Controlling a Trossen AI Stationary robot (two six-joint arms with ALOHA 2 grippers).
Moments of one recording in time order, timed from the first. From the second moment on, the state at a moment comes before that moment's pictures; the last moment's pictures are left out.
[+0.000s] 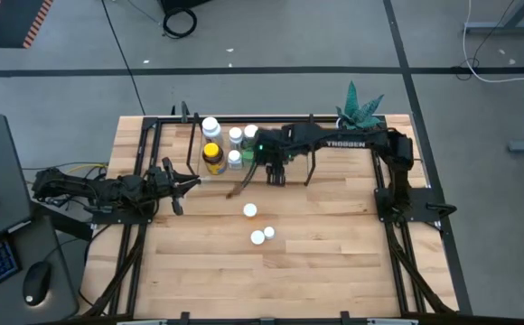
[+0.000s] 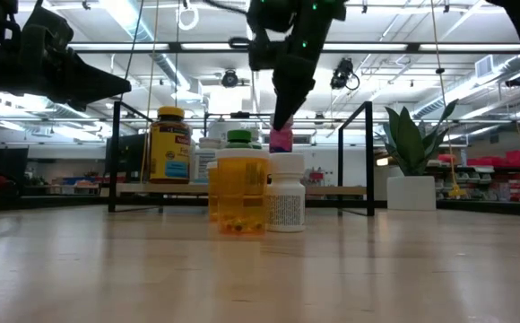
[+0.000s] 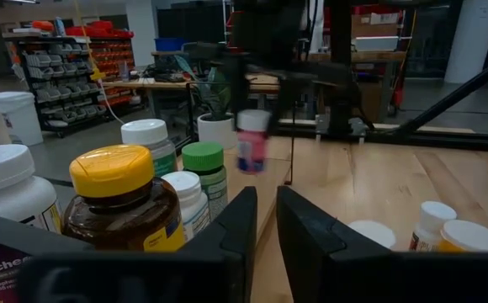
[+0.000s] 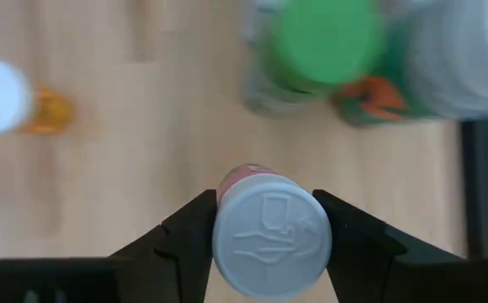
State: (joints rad) left arm -0.15 0.16 0.01 0.16 -0.49 0.01; right arm -0.20 1.93 1.74 -0.98 0.11 -0.14
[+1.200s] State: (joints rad) left arm -0.15 0.16 0.01 0.16 -0.49 0.01; right arm -0.47 1.93 1.55 -0.64 -0.05 -0.28
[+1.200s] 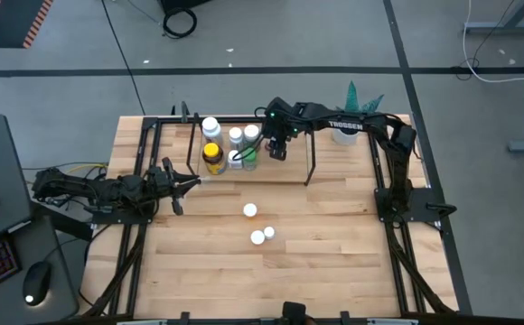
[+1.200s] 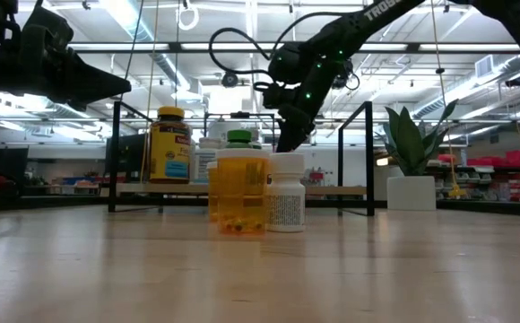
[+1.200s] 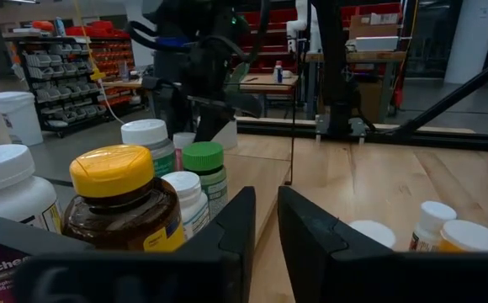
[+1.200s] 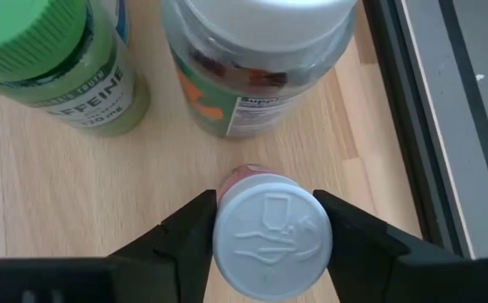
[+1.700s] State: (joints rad) left arm -0.15 0.16 0.01 0.16 -0.49 0.01; right arm -0.46 1.93 1.56 -0.66 0.02 -0.27
